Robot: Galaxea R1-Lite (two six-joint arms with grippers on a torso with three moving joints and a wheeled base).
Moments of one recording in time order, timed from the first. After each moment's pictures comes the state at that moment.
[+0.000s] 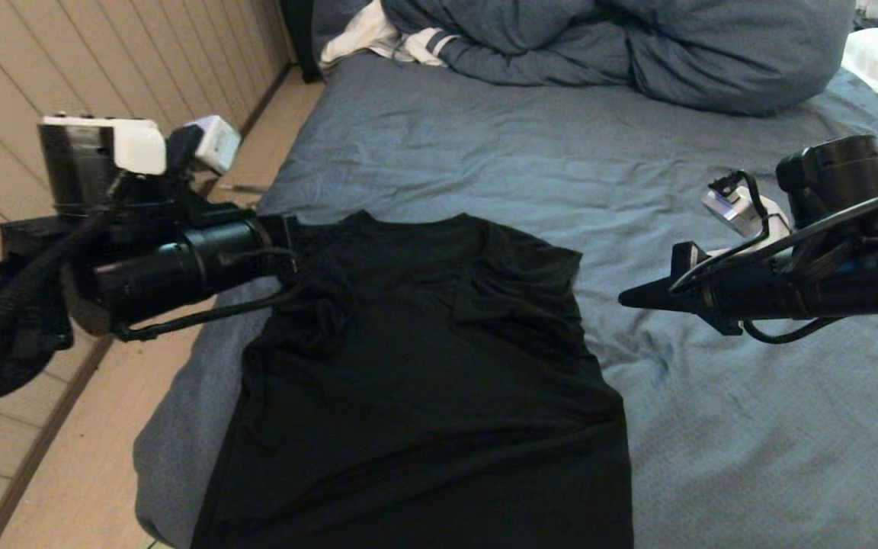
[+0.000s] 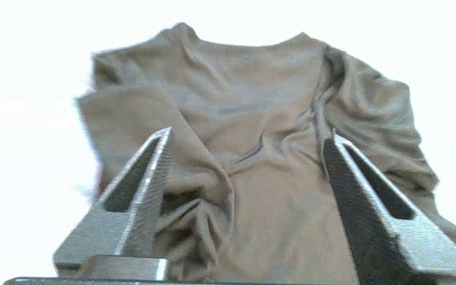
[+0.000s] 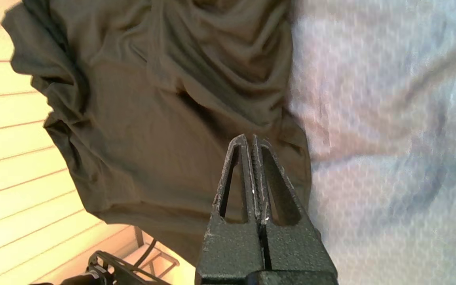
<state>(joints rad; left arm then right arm) -0.46 1.58 -1.01 -0.41 0.01 -0.22 0.16 1.60 -1.20 0.19 0.43 0.46</state>
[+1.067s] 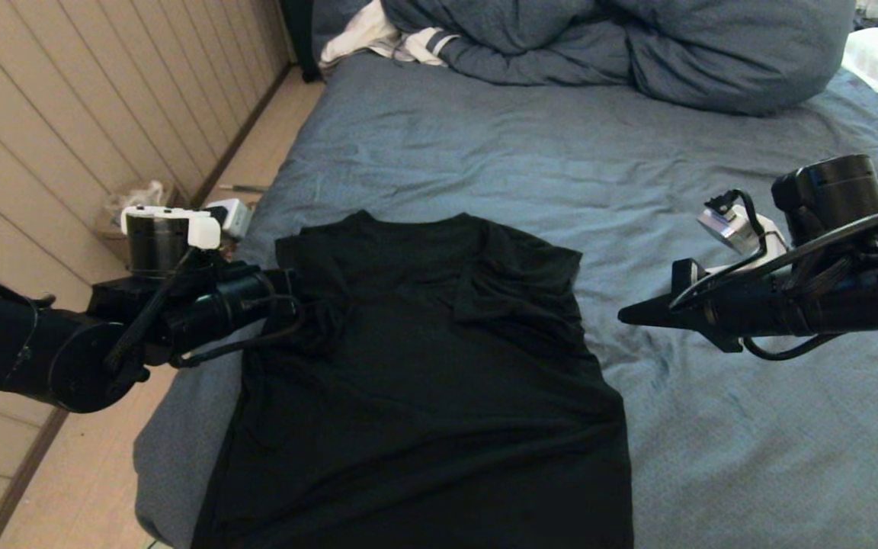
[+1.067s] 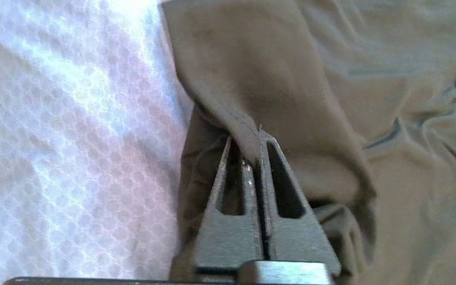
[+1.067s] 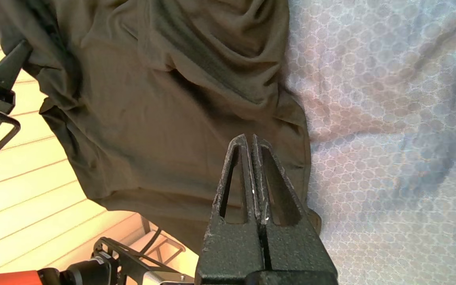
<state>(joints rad) -0.32 1.80 -0.90 -0.63 0.00 -0.23 0.16 1.60 -1.15 0.19 0.47 0.46</state>
